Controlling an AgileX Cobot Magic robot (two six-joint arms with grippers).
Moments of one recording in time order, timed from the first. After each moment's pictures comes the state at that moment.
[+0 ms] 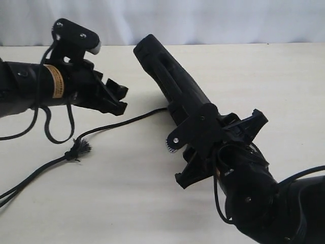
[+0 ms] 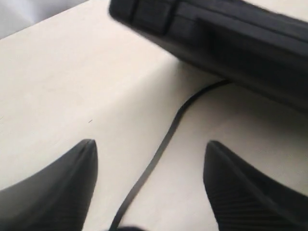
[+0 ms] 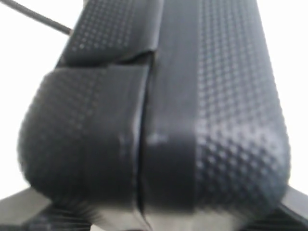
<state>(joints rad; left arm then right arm) -0.38 1.51 -0.76 0.60 0.01 -0.52 1.04 1.60 -0.56 -1.73 0.80 1.80</state>
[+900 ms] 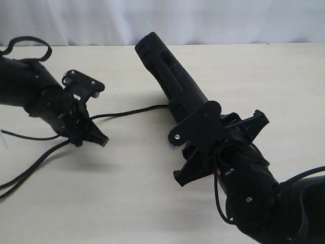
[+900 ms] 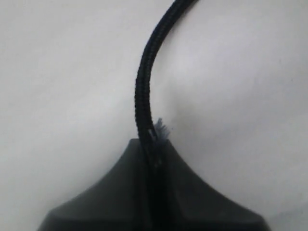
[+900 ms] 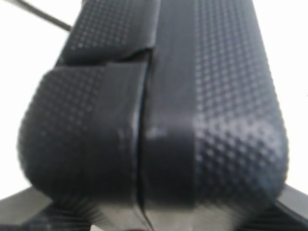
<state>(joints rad) -0.33 1.86 -0.91 0.42 0.41 -0.31 1.04 1.59 -0.56 -1.74 0.80 1.85</state>
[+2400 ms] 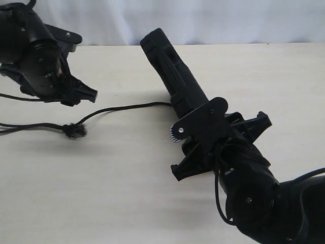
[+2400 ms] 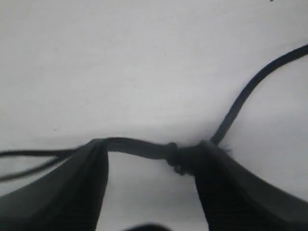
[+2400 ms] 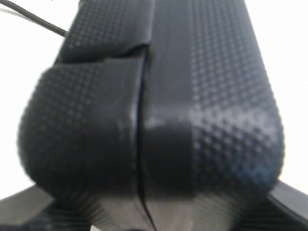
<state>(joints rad) -0.32 1.75 -1.10 0.57 0.76 -0.70 1.04 1.59 -0.56 -1.75 0.83 1.96</state>
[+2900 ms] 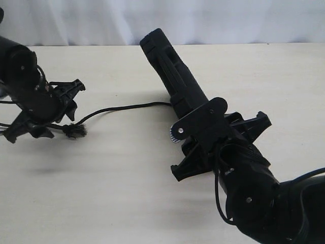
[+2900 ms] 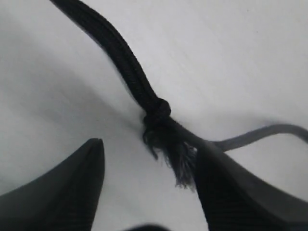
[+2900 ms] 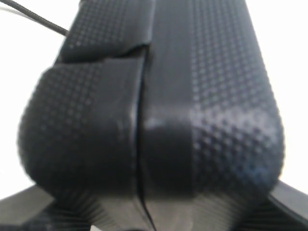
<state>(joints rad) -0.16 1.80 -0.97 0.14 0.55 -1.24 1.04 1.59 -0.56 -1.75 0.82 1.95</state>
